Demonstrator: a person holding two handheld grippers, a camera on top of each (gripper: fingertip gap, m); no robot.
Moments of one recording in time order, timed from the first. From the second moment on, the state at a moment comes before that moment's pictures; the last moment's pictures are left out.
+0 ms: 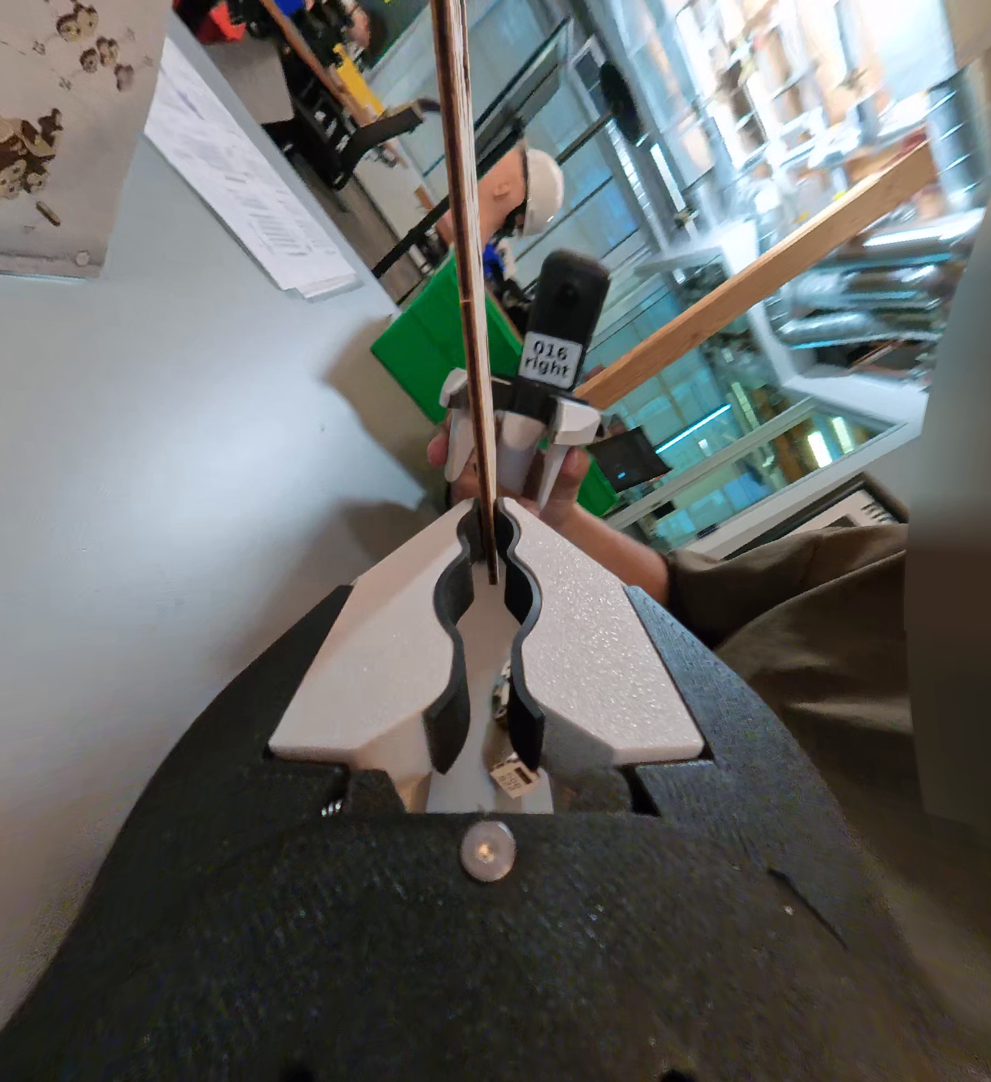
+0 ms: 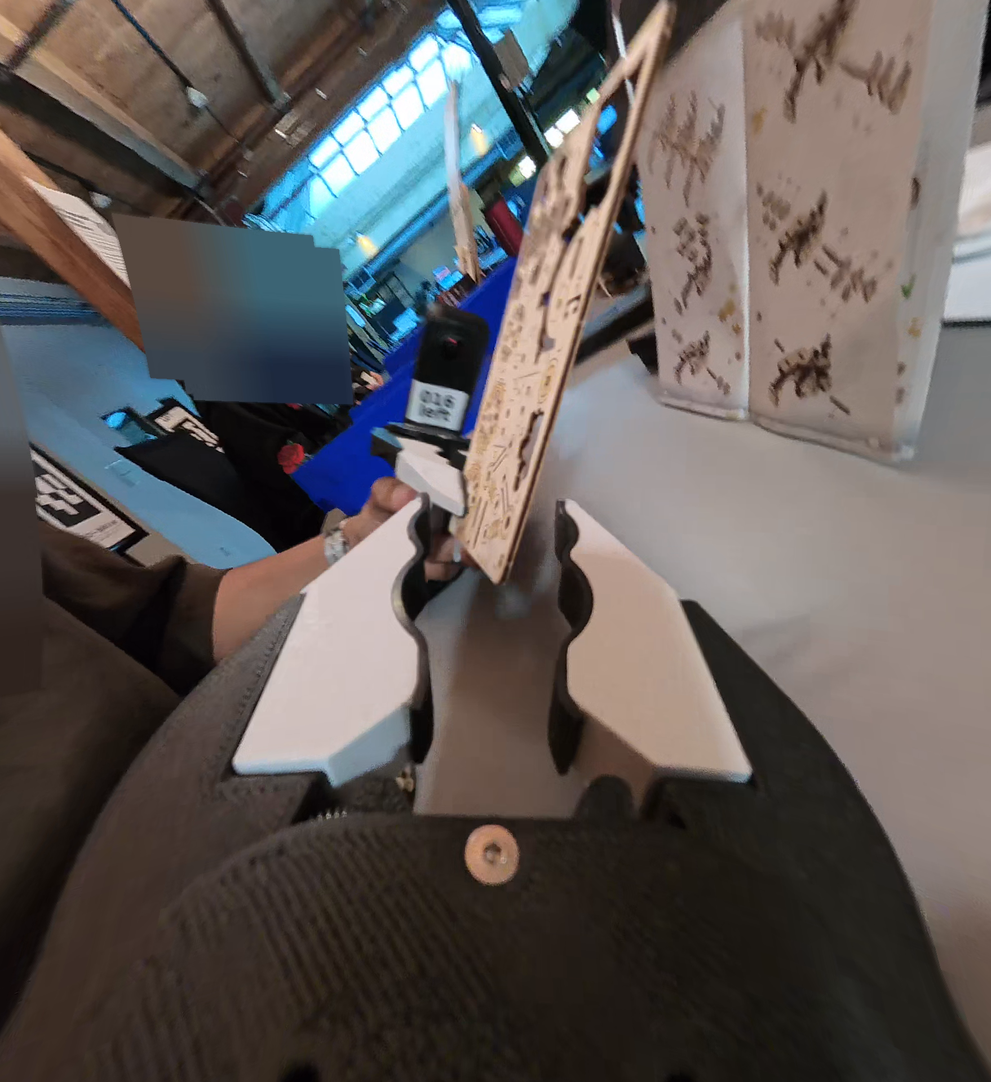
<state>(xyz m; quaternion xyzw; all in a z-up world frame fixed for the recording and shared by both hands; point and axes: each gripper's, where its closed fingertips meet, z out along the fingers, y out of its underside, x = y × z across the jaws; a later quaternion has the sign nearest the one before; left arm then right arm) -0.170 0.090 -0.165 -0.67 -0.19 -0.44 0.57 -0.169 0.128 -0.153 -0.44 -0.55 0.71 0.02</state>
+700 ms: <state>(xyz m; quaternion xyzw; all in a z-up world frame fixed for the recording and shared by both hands) -0.138 0.079 -0.141 -0.58 -0.14 -0.62 0.52 -0.136 0.079 -0.141 -0.22 -0.68 0.65 0.26</state>
